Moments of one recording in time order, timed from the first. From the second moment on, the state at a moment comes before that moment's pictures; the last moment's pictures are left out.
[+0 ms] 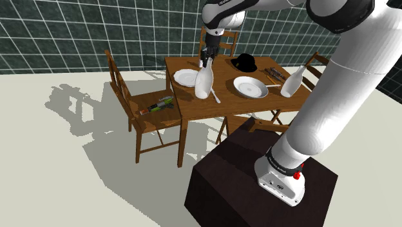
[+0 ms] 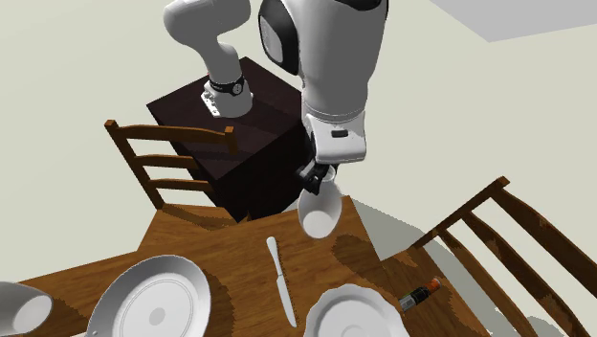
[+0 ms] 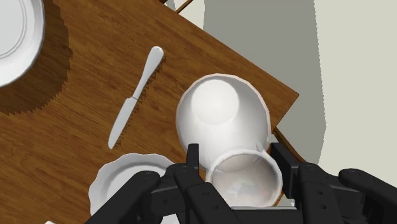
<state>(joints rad) -0.06 0.15 -0.17 -1.99 0.04 2.14 -0.34</state>
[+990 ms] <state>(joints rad) -0.06 0.09 -0.17 -1.86 0.02 1.95 -0.33</state>
